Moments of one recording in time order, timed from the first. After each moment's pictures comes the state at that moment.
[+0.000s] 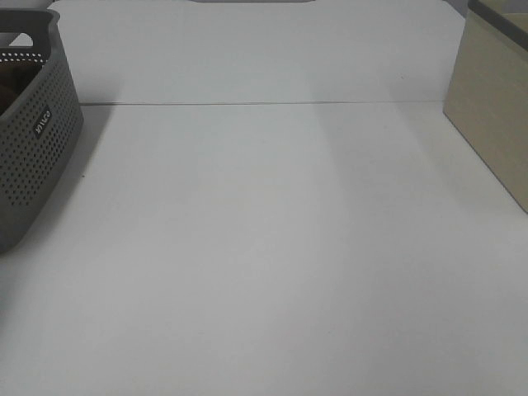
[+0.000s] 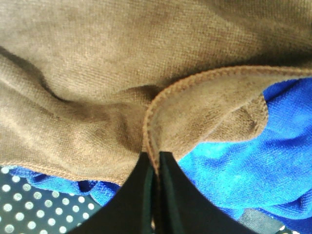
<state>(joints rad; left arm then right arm) 0.24 2.21 -1.95 0.13 1.21 0.99 -0.01 0.00 -0.50 0.18 1.07 -0.12</state>
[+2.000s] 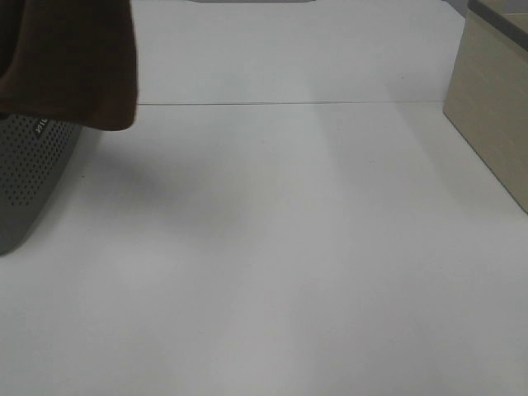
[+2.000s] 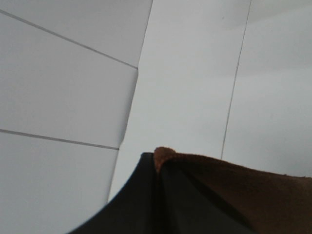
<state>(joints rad) -0.58 1.49 -1.96 0.10 0.94 0.99 -0.01 0.09 -0.51 0.38 0.96 -0.27</state>
